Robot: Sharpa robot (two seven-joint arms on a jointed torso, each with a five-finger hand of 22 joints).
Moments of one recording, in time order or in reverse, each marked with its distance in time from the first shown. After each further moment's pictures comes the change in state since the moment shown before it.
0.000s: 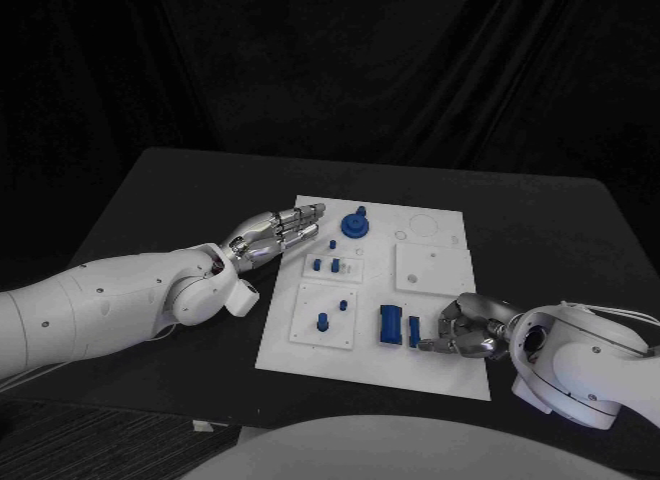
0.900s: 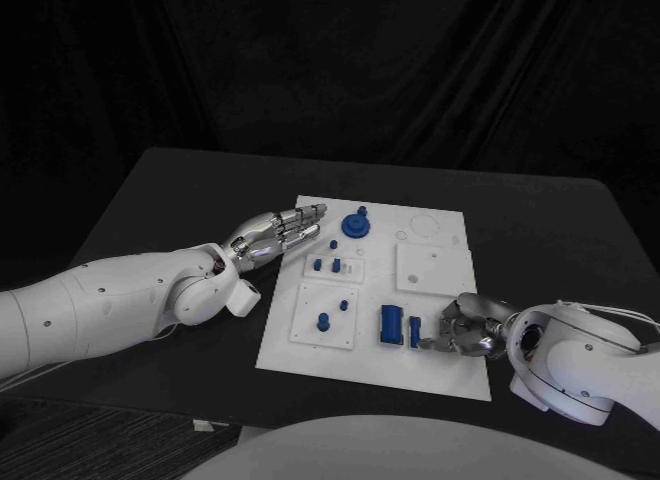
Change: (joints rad) left arm -0.001 0.001 0.000 0.001 0.000 0.001 0.001; left_hand 0.000 0.000 0.003 -0.003 0.000 0.000 0.000 0.000 0.000 0.000 0.000 0.000 0.000 0.000 0.000 0.000 -0.001 0.000 0.000 0.000 0.000 0.000; right arm -0.004 0.022 0.000 -0.027 -0.002 0.004 -0.018; right_hand 0.056 0.039 0.000 -0.031 -0.004 0.014 -0.007 0.003 0.022 -0.001 -0.001 0.000 0.000 0.000 0.000 0.000 0.008 0.000 0.004 -0.004 -0.008 0.001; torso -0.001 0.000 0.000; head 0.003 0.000
